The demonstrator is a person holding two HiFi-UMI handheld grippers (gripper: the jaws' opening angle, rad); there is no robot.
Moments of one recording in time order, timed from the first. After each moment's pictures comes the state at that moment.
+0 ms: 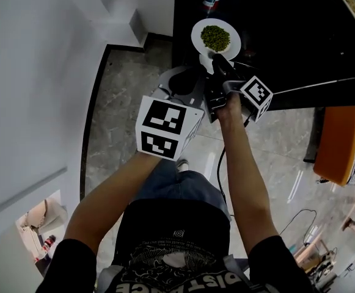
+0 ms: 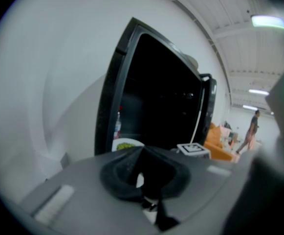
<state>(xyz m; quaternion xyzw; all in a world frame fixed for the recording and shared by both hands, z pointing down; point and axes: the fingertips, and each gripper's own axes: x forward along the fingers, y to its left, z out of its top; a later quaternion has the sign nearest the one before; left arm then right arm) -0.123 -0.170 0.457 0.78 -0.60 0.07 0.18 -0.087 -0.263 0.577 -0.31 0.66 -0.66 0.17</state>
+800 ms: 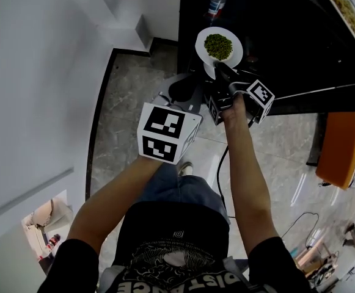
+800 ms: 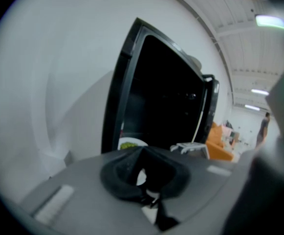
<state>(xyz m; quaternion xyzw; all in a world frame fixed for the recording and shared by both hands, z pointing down) -0.134 -0.166 0.452 0.77 -0.60 0.08 0.19 -0.089 -0.261 0.581 -0.32 0.57 -0.73 0.17</state>
